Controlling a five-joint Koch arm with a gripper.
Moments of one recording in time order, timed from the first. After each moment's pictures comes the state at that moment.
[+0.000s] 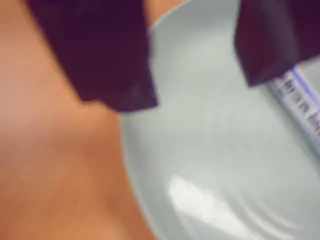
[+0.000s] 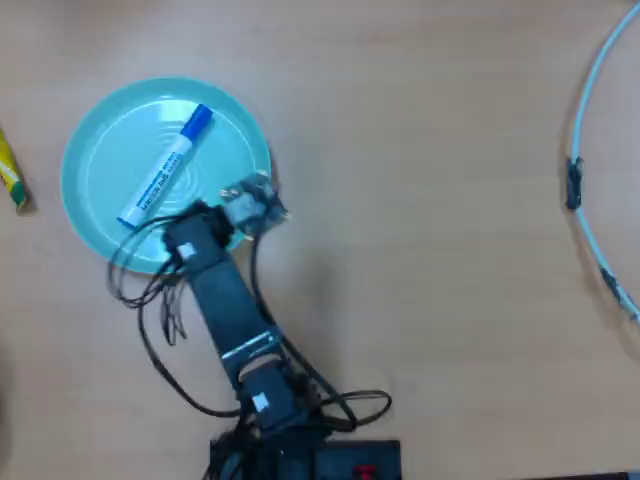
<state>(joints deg) 64.8 92.6 88.2 75.7 -13.9</state>
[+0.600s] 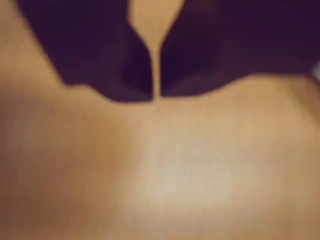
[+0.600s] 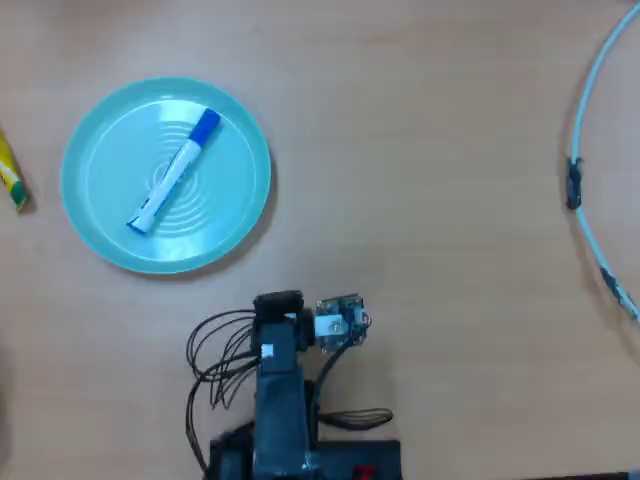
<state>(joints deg) 87.9 130.7 141.9 54.1 -3.6</state>
